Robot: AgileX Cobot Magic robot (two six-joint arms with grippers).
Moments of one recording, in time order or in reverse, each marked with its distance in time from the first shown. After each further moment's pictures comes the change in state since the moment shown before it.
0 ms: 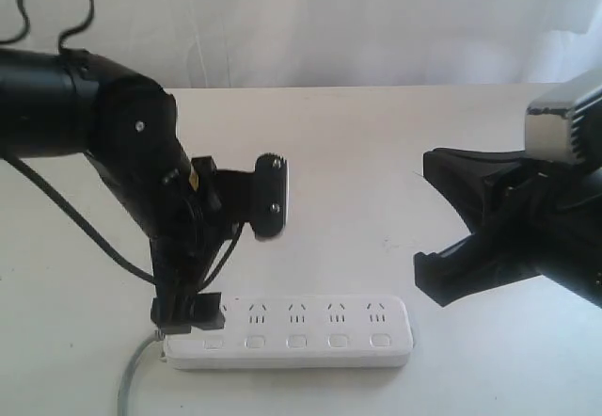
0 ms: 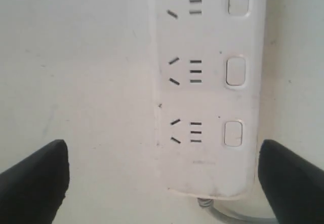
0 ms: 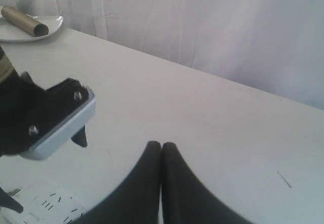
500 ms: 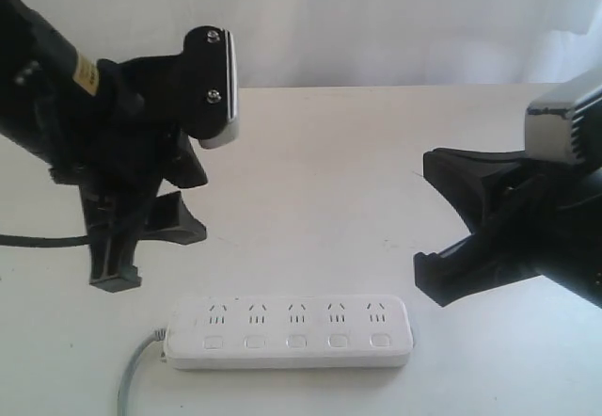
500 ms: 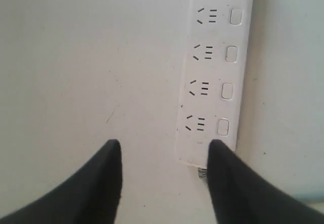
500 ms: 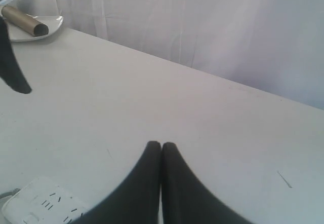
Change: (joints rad) left arm -0.008 -0.323 -0.025 -0.030 0.120 -0.072; right arm 0.000 0.000 0.000 0.000 -0.002 -0.001
